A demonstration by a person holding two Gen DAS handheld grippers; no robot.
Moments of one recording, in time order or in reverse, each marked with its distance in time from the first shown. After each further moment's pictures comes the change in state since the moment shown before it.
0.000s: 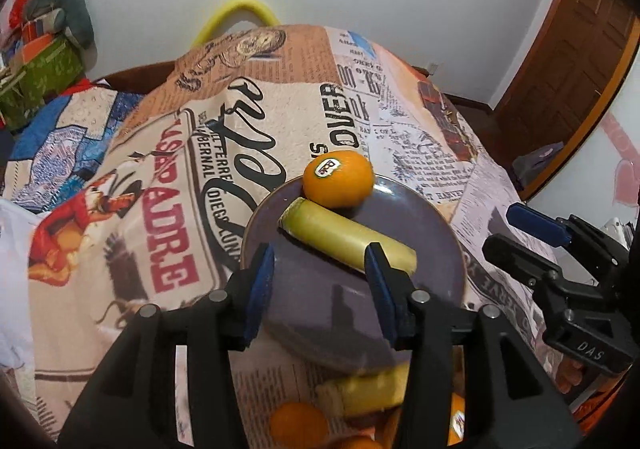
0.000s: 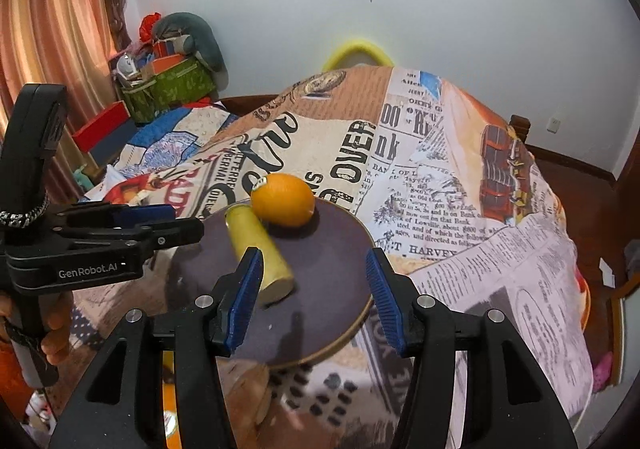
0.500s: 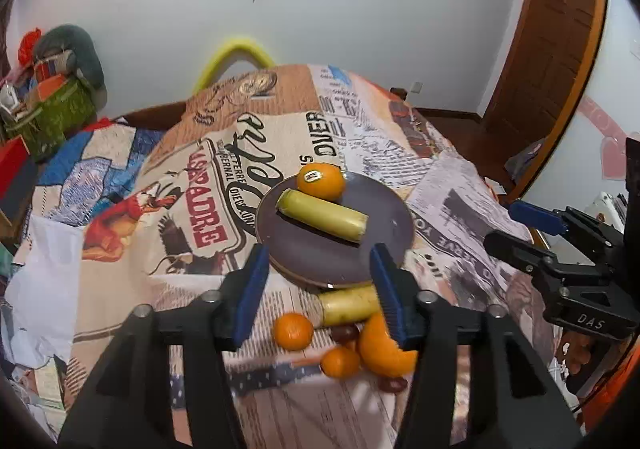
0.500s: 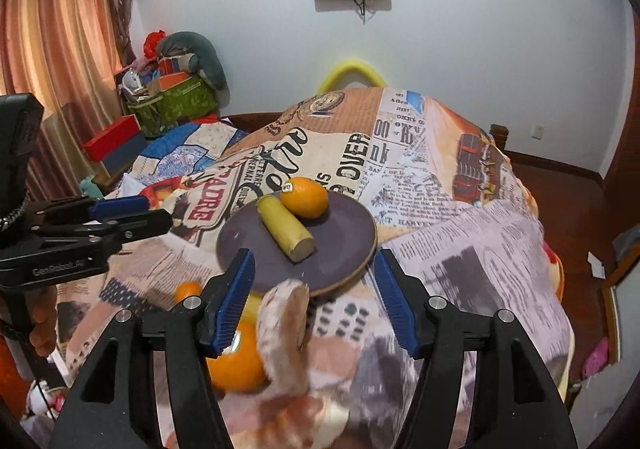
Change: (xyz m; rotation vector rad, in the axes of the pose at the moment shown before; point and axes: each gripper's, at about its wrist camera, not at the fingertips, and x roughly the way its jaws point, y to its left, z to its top) left arm -0.114 -0.030 -0.057 0.094 -0.129 0.029; right arm -0.077 0.024 -0.032 0.022 -0.063 -0.025
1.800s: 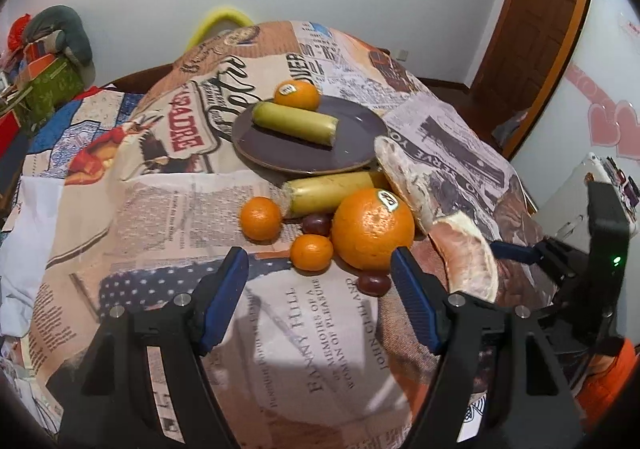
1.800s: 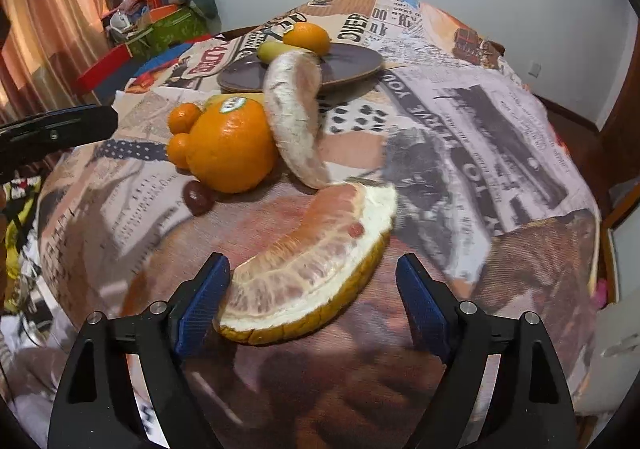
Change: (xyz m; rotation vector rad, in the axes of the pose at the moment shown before) left arm 0.008 -0.019 -0.085 0.015 0.111 -0.048; right arm 0.007 0.011 -0.130 0.003 0.232 -0.050
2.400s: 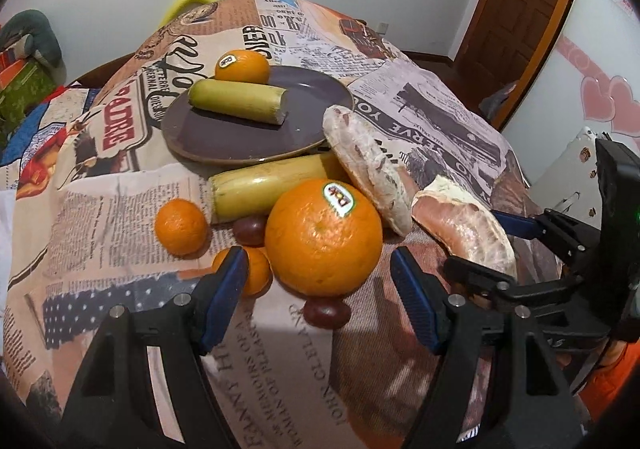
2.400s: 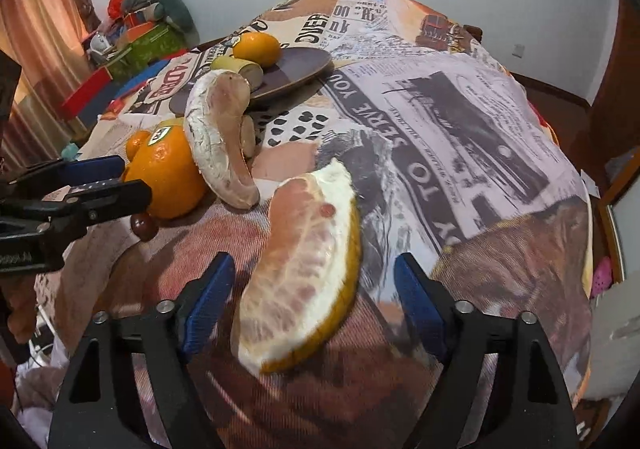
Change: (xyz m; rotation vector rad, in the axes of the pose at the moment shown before) left arm 0.056 -0.035 0.009 0.057 0.073 -0.044; right arm 0.003 -0.033 0.007 0.092 -0.004 -0.004
